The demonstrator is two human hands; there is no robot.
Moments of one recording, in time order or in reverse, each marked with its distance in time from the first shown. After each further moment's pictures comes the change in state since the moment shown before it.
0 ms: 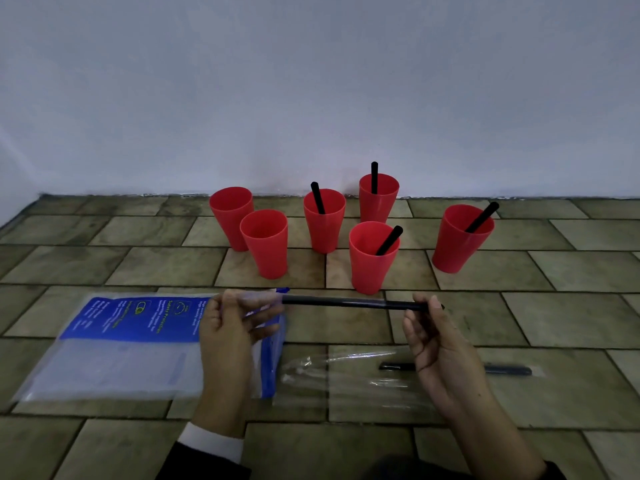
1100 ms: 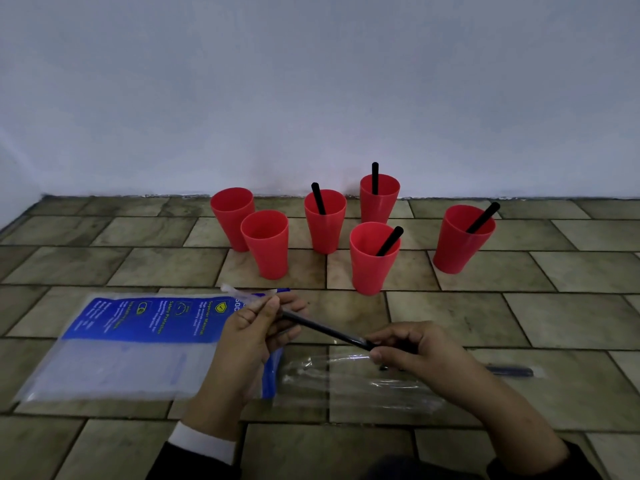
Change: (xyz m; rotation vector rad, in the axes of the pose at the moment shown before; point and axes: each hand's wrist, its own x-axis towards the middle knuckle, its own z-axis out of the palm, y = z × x) left_hand 0.006 -0.010 -0.002 -0.045 -0.388 -0.189; right_hand -0.001 -0.015 0.004 -1.235 -0.515 -0.026
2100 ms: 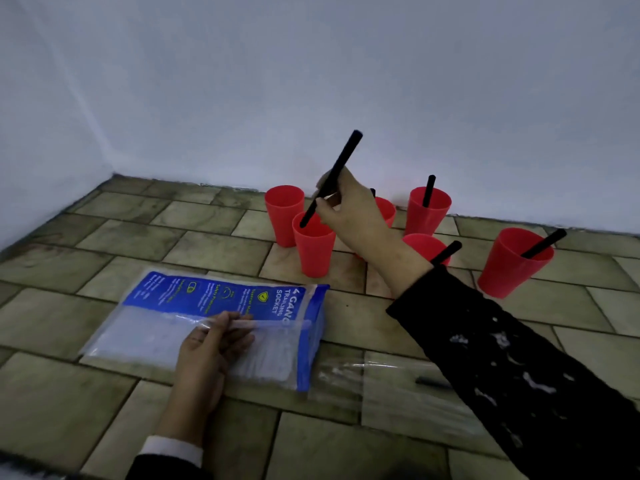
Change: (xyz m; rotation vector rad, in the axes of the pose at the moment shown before) left_hand -0.016 -0.004 -0.102 -0.130 0.388 0.073; right_hand 0.157 -0.139 0.060 -0.241 0.242 -0.574
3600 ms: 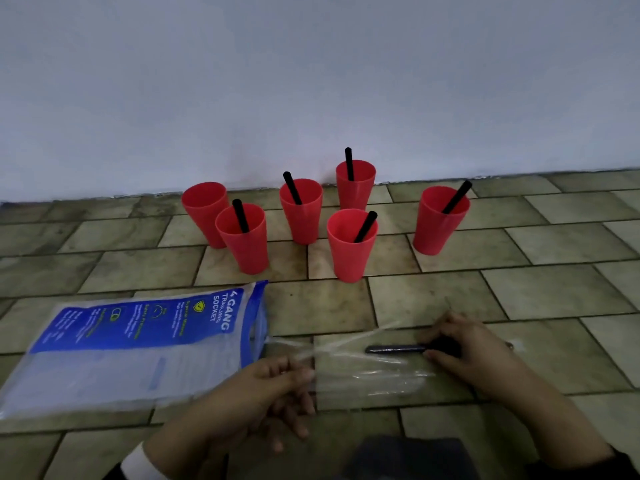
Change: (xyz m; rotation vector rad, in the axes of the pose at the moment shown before) left_hand -0.070 0.007 0.095 0.663 -0.779 -0.694; right_hand -0.245 0.101 -0.131 -0.519 -0.272 0.483
